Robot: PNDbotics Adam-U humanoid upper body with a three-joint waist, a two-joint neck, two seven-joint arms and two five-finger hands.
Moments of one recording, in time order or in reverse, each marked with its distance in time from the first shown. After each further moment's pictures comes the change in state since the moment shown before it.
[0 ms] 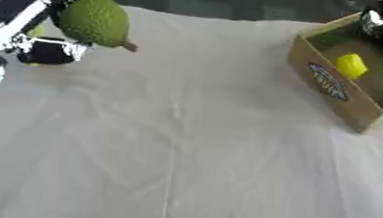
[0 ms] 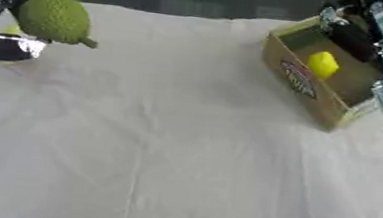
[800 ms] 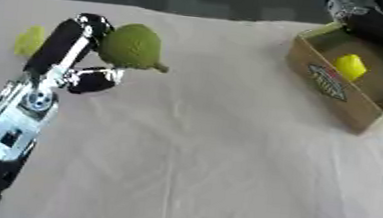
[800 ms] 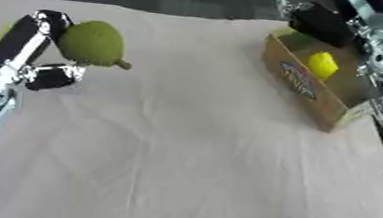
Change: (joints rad) left arm 0.041 -0.182 -0.001 0.096 -0.169 -0.074 0.137; right arm -0.092 0.001 0.139 -0.223 0.013 -0.064 0.206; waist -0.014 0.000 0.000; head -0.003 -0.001
